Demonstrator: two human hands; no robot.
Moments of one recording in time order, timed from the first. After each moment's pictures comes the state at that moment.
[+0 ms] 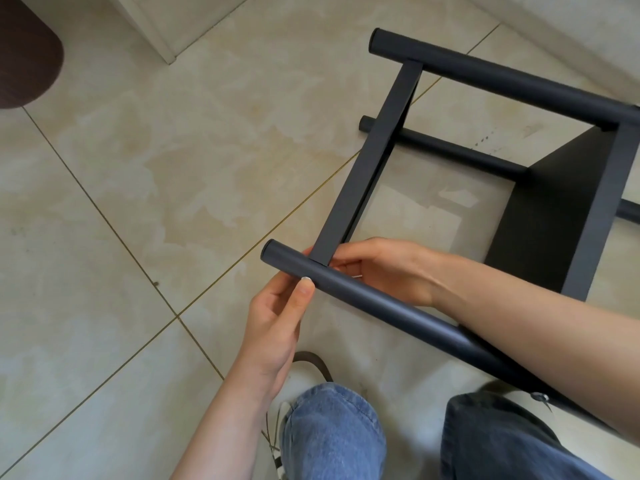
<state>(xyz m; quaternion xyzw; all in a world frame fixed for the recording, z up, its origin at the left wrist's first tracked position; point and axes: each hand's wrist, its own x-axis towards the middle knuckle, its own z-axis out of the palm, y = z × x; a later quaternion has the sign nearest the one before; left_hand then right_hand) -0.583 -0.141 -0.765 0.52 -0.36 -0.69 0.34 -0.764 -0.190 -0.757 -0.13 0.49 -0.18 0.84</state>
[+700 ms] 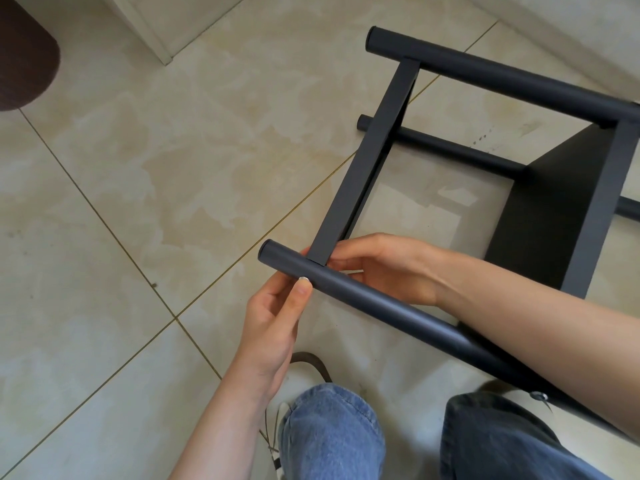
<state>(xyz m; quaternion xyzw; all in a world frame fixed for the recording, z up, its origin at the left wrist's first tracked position) -0.584 -0.142 -0.763 0.52 -0.37 -0.69 0.35 -0.770 -0.190 -0.758 -0.13 0.47 -0.18 0.85</state>
